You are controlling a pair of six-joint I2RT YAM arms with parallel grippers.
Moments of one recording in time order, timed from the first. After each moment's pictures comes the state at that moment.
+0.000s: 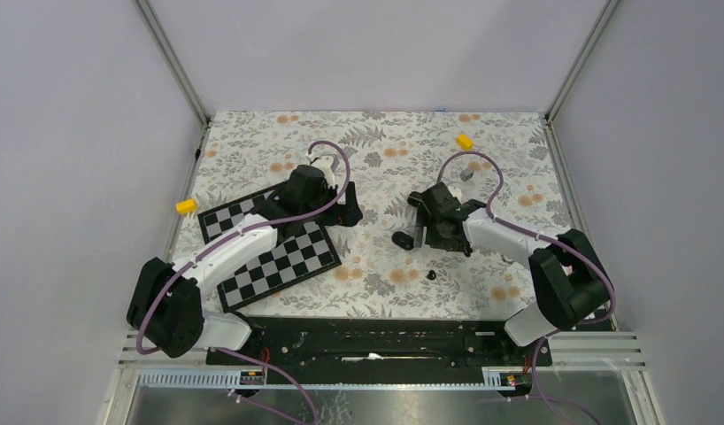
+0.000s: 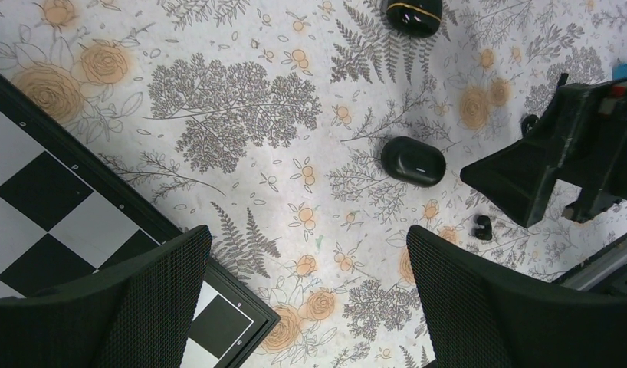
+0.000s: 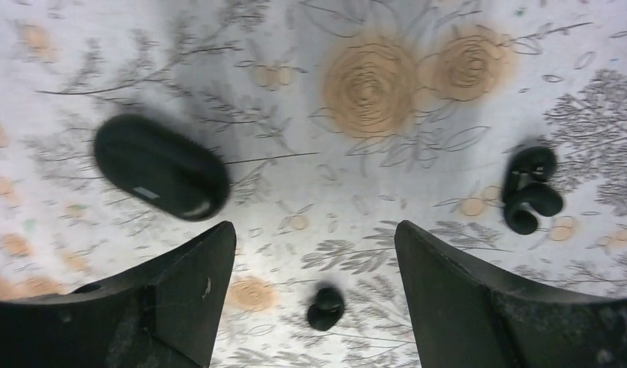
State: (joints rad) left arm -0.57 1.34 0.93 -0.26 0.08 -0.44; right arm 0.56 1.56 0.89 -0.56 0.19 0.63
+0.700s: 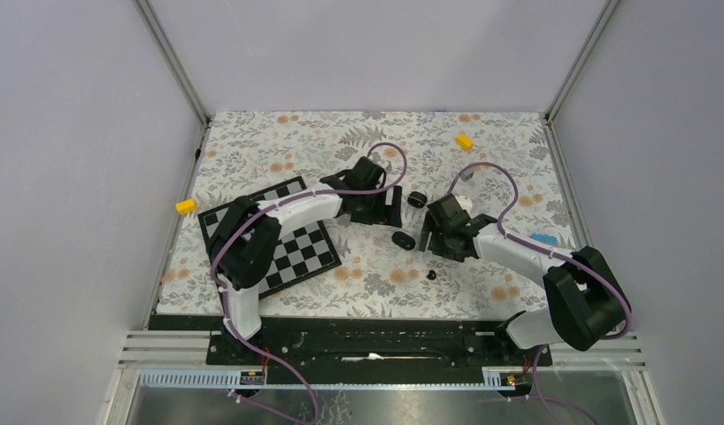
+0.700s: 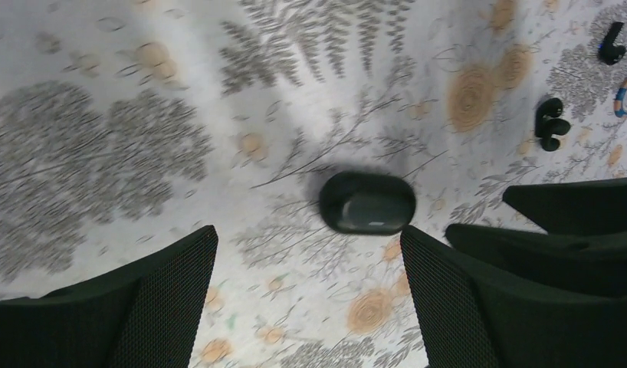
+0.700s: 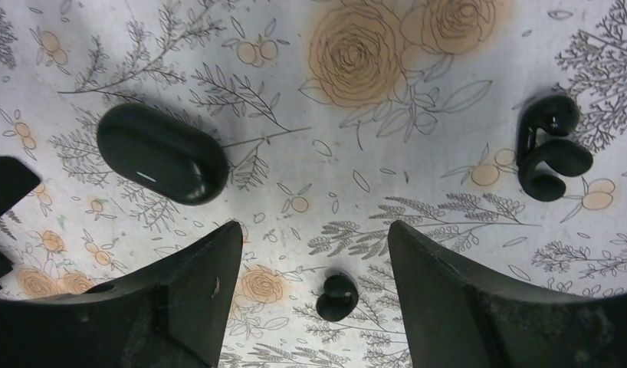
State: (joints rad) left arm -0.68 1.87 1.30 -0.38 0.18 -0.52; right arm 0.57 1.42 0.76 -0.44 0.16 0.78
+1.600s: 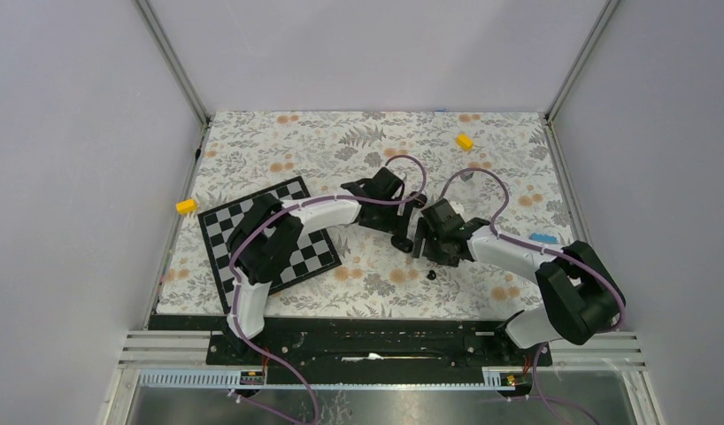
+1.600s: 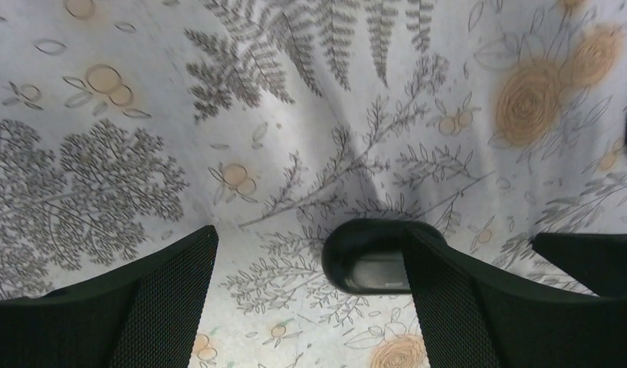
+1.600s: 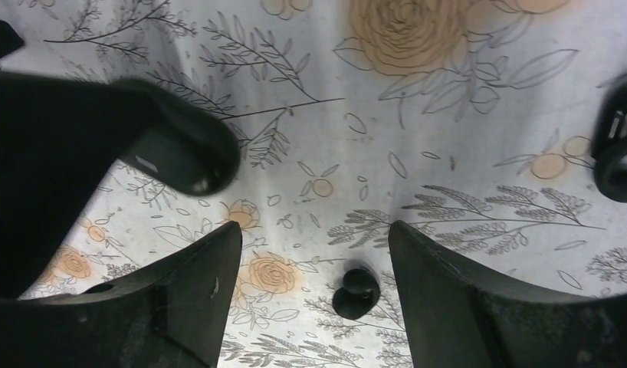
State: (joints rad) left arm -0.77 2.02 1.41 -0.38 0.06 -0.46; right arm 0.60 1.44 0.72 -0.41 0.11 0.78
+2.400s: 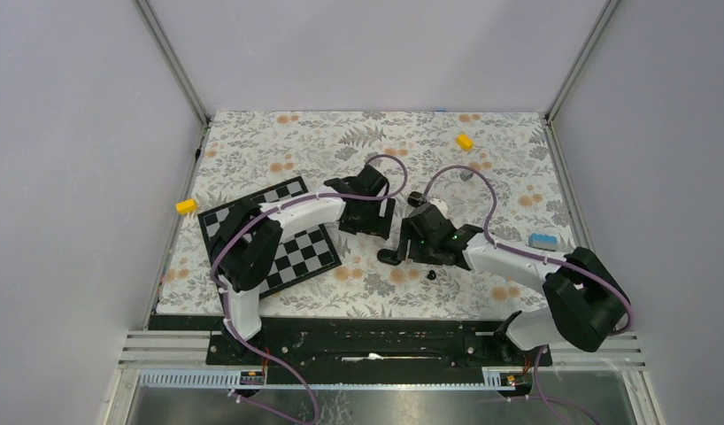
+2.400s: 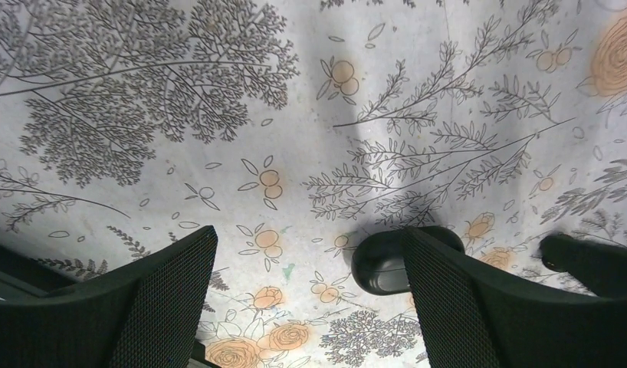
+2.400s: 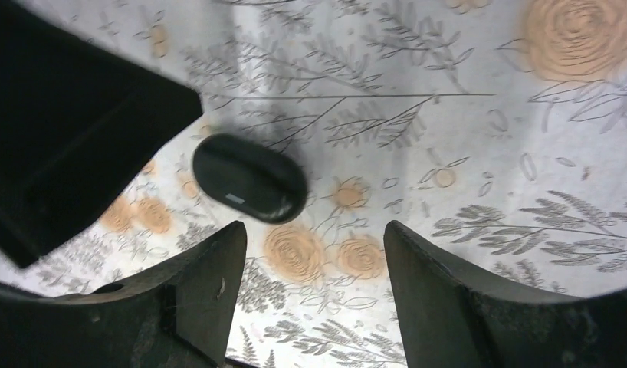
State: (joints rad) left arm -0.75 1.90 1.34 -0.57 -0.01 -0.51; right arm 0.71 1.43 0.74 -0.33 0.11 0.78
